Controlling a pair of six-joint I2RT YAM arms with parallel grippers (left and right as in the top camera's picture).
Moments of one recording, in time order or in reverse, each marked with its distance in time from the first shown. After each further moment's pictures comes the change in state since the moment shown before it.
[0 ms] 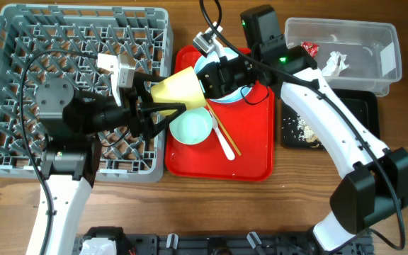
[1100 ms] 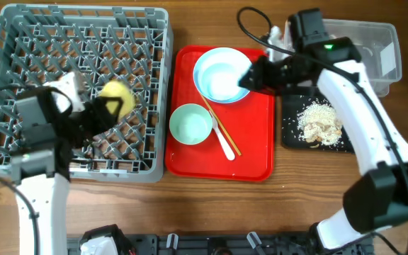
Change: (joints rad) left arm 0.277 0.008 0.107 -0.908 -0.802 0.203; right arm -0.235 -0.054 0.021 -0.521 0.903 -0.122
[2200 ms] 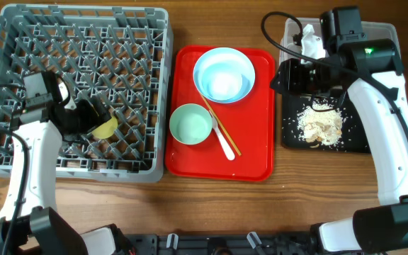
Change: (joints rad) left arm 0.048 0.374 0.095 -0.115 -0.296 0.007; right arm -0.067 -0.113 0.060 -0.157 0.225 -0.106
